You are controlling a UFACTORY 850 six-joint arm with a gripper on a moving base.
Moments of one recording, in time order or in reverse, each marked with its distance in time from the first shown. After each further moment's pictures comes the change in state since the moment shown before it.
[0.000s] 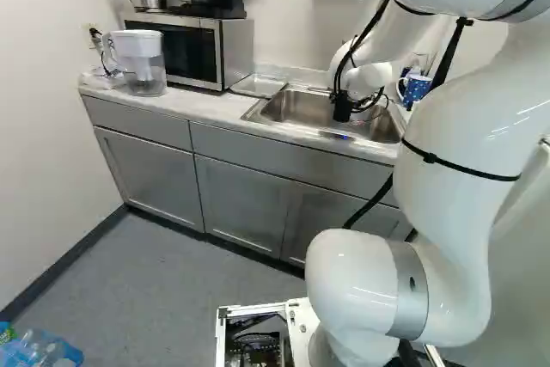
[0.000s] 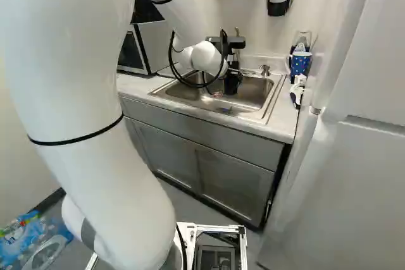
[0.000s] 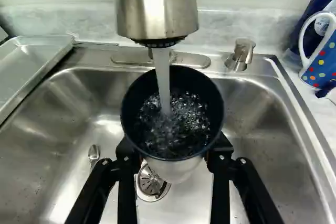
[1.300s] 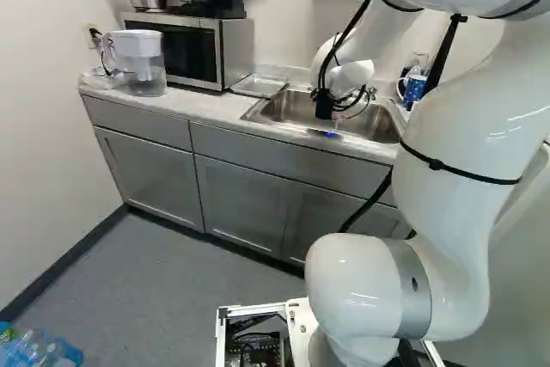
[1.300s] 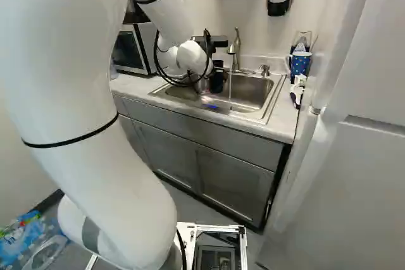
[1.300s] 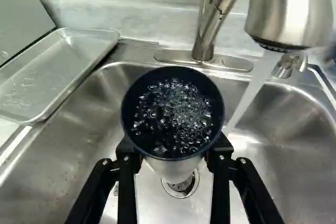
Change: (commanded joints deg) arm 7.6 1.4 0.5 0.0 0.0 0.0
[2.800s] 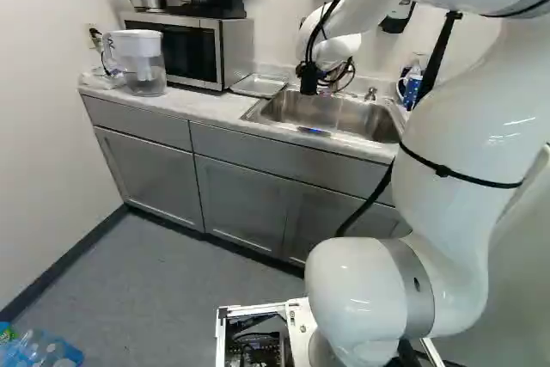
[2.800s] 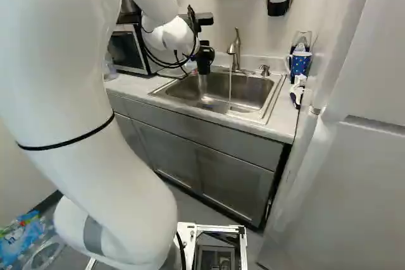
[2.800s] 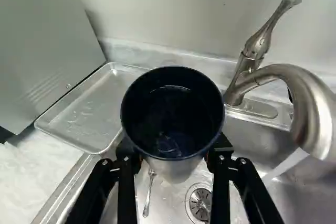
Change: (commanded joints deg) arm 5.3 1.5 -8.1 0.0 -5.0 0.0
